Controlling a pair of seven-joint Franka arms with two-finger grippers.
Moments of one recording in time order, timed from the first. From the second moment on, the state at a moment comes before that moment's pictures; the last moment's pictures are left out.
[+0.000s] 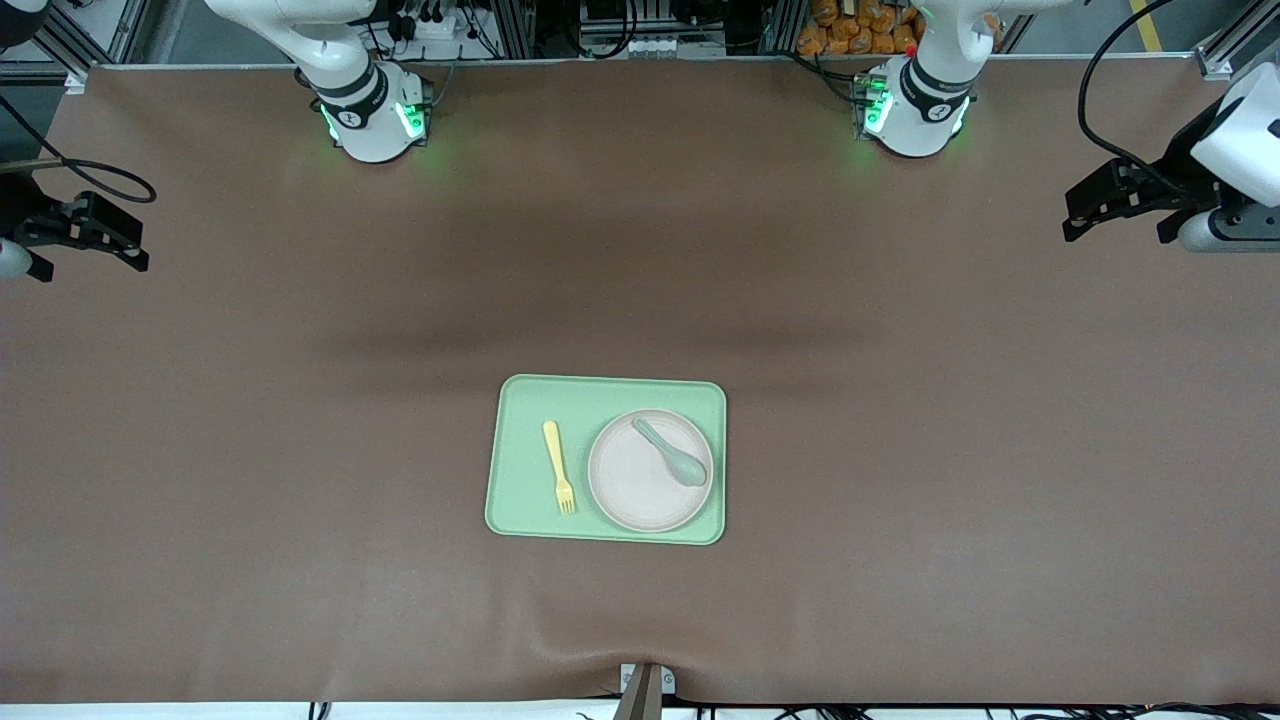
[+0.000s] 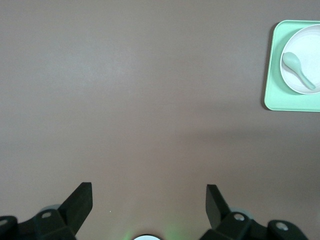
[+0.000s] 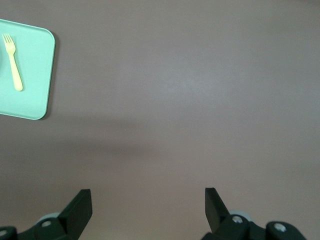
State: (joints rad) left arm -0.02 -0.02 -0.10 -1.51 -0.02 1.46 -0.09; right arm 0.00 -0.05 -0.03 -1.64 -0.05 1.60 -0.18
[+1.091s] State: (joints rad) left arm -0.02 -0.03 -0.12 -1.52 -0.01 1.46 -0.08; right arm 0.00 -0.05 -0.03 -1.63 -0.05 1.57 -0.18
